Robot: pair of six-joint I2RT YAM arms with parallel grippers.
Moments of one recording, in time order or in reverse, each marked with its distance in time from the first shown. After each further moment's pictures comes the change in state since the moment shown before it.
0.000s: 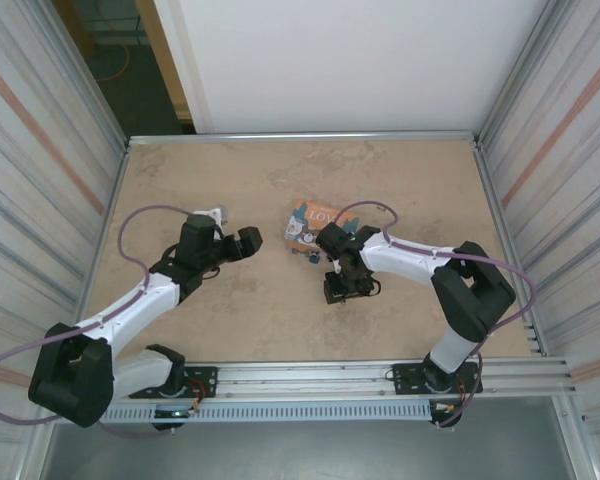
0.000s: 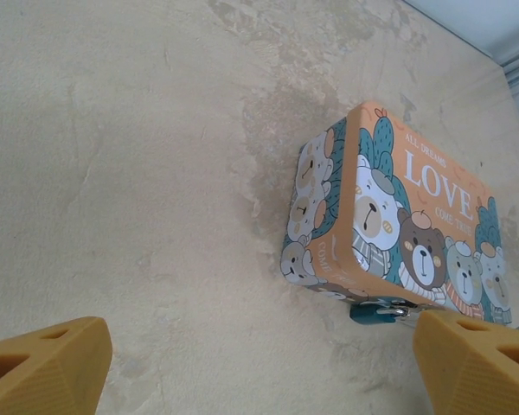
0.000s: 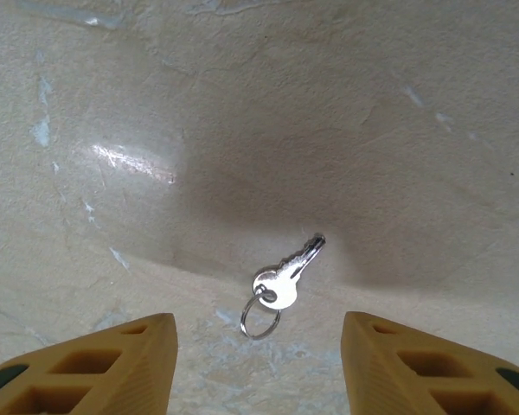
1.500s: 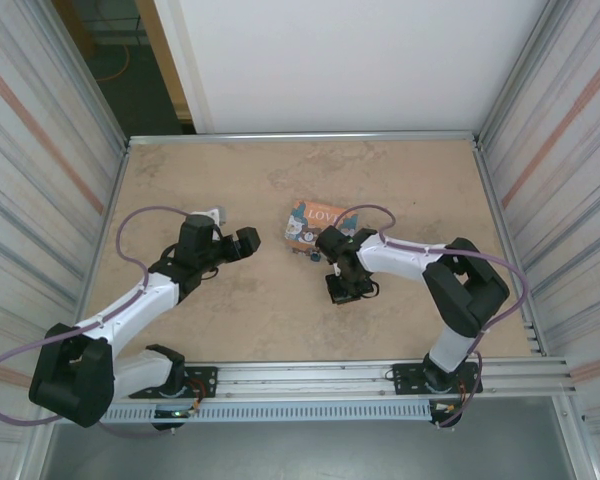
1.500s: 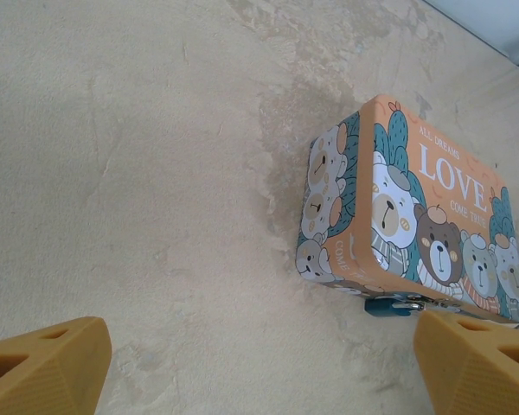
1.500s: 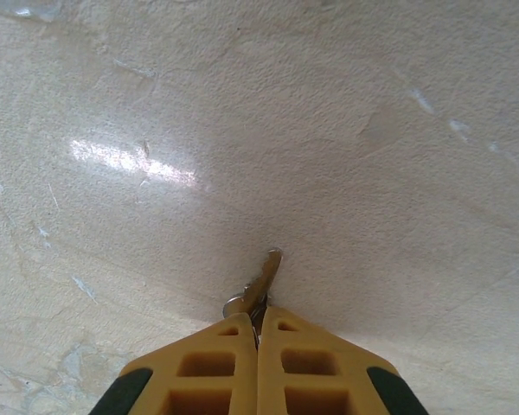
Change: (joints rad) left arm 0.013 0.000 0.000 -0.022 -0.008 0.000; right arm -0.001 0.030 -0.029 0.043 0.004 0.004
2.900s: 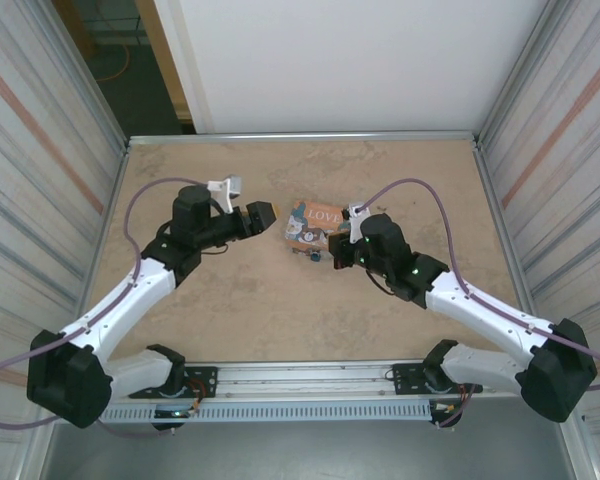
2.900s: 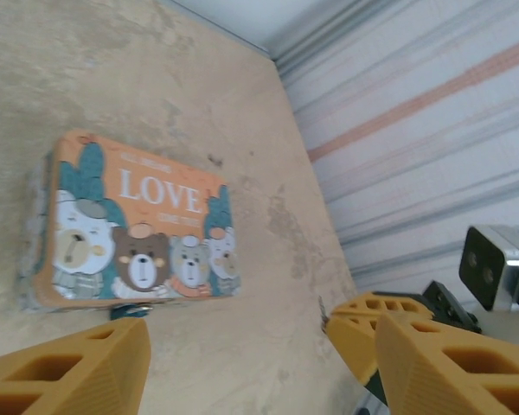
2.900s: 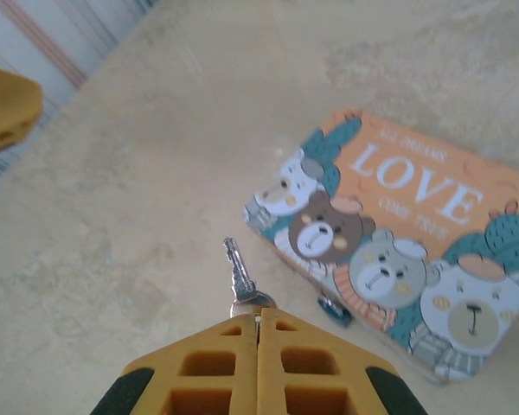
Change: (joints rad) left arm -0.058 0.003 0.260 0.004 0.374 -0.132; right arm -0.014 -0.610 -0.243 0.692 0.114 -0.114
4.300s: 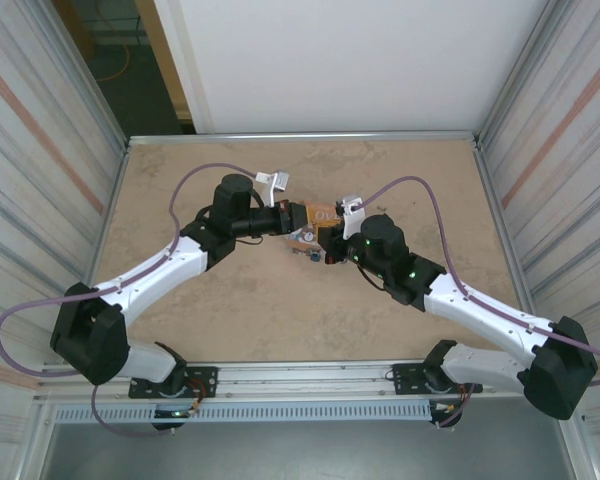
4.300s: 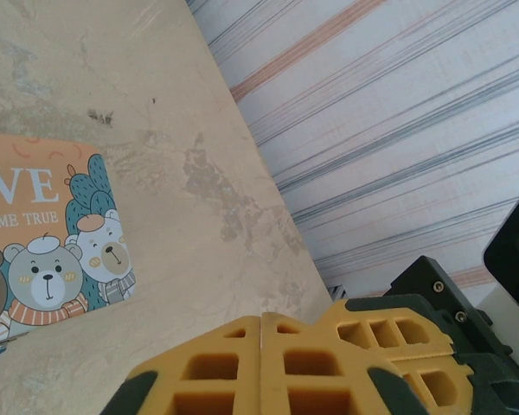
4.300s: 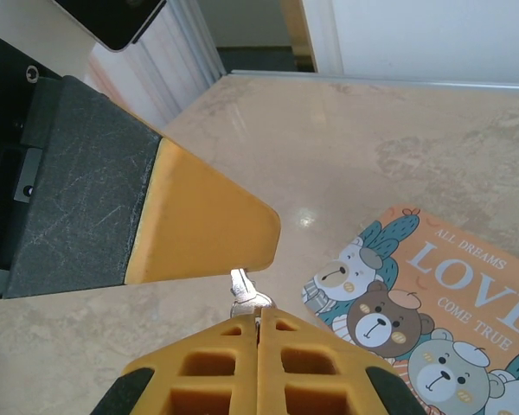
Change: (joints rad) left arm -0.162 0.236 0.150 0.109 0.087 -0.004; right arm 0.054 0.000 0.000 0.177 0.011 -0.045
